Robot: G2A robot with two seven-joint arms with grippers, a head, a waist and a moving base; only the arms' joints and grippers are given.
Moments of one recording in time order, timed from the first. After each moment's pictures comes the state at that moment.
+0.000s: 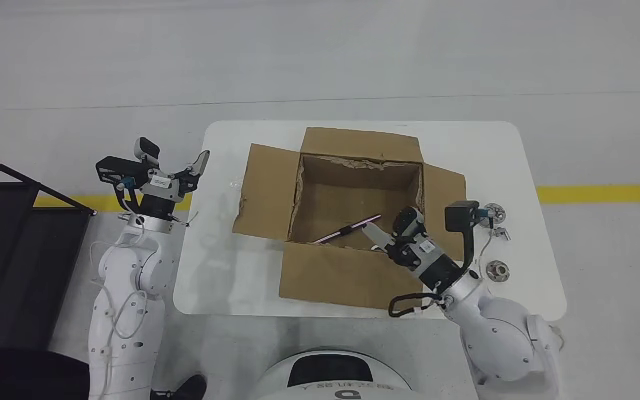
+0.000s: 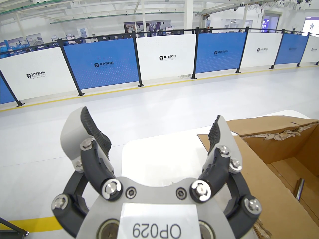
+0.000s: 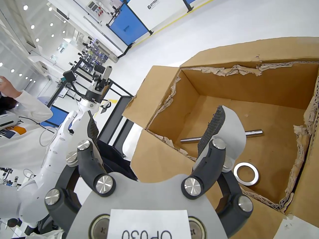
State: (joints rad) left arm 1.56 -1.33 -1.70 -1.69 1.34 -0.32 0.23; right arm -1.98 -1.31 1.49 -2.35 -0.65 -0.16 0.49
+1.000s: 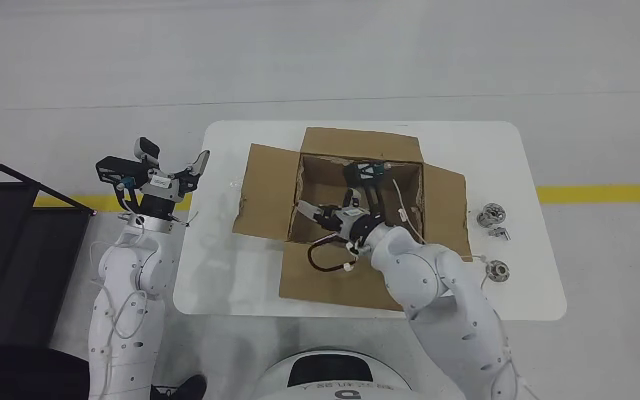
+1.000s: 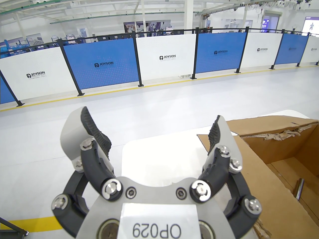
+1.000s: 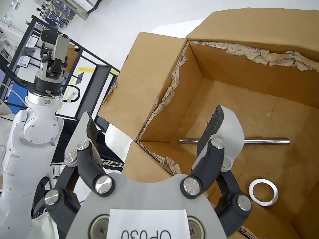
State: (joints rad) left arm 1.56 -1.33 -1.70 -1.69 1.34 -0.32 0.23; right arm -1.48 -1.35 1.09 -2.07 -0.87 0.26 0.72
